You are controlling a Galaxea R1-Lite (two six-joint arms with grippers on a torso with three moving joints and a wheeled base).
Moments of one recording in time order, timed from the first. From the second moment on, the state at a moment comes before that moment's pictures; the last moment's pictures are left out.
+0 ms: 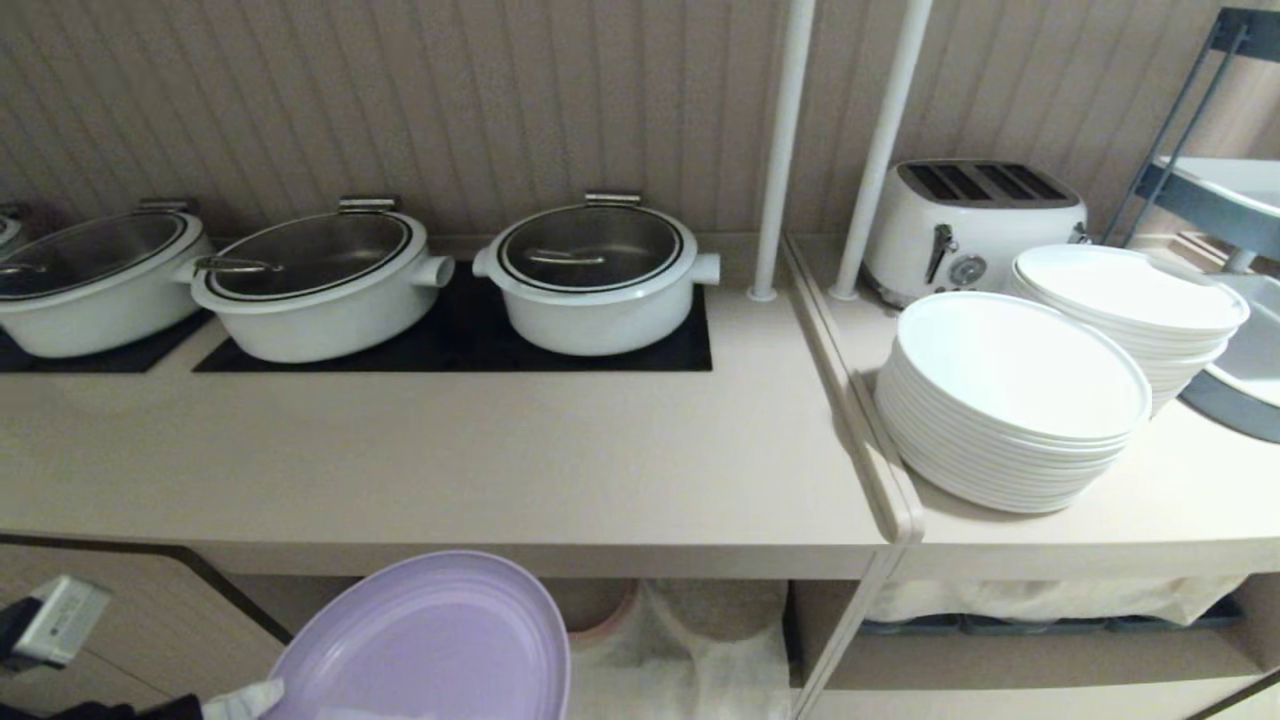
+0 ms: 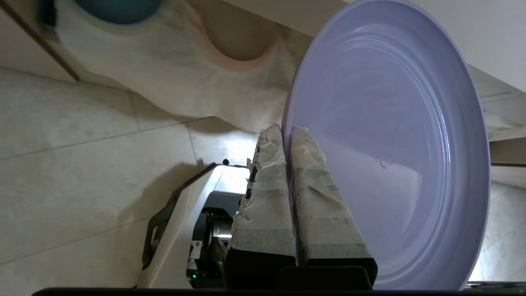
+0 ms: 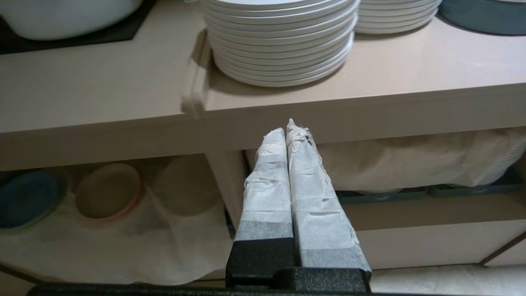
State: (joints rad) left arm -0.18 0.93 -0.18 -0.14 -0.08 -0.52; right arm 0.00 0.00 0.00 -0.01 -0.05 0.09
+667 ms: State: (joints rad) left arm -0.18 0.93 -0.18 -0.14 -0.08 -0.52; right arm 0.00 0.00 0.00 -0.01 -0.05 0.09
